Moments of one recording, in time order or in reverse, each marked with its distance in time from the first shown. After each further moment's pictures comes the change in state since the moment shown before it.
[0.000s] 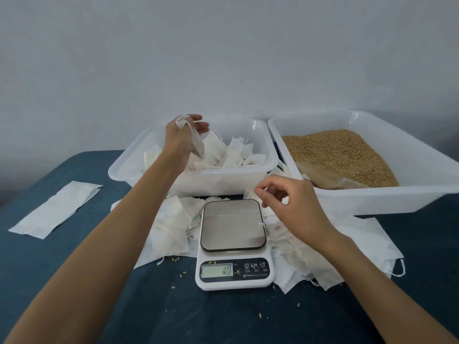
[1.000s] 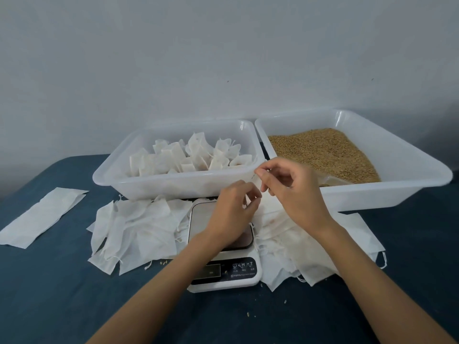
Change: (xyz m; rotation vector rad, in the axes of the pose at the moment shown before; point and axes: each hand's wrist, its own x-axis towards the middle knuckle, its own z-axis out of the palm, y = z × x) left_hand -0.142 -0.065 0.066 0.608 -0.412 0.452; right_hand 0.006 -0.008 -0.023 0.182 0.136 -0.032
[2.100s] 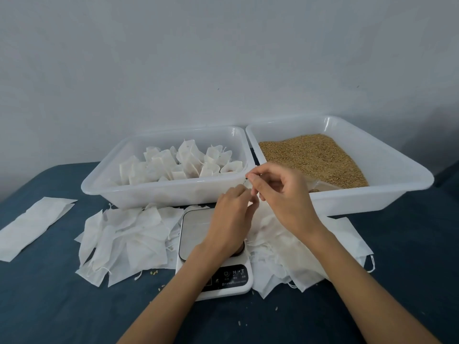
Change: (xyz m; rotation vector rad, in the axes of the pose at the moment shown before) left_hand 0.001 0.012 0.014 0.191 0.006 0.101; right_hand 0.002 0.004 -0.001 0.029 0.030 0.003
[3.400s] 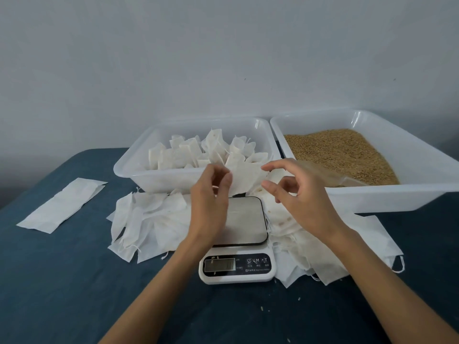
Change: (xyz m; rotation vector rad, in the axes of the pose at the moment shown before) left_hand -0.027 -0.019 -0.066 -0.448 0.386 -0.368; right_hand -0.009 -0.001 0.011 -0.107 -0.129 -0.003
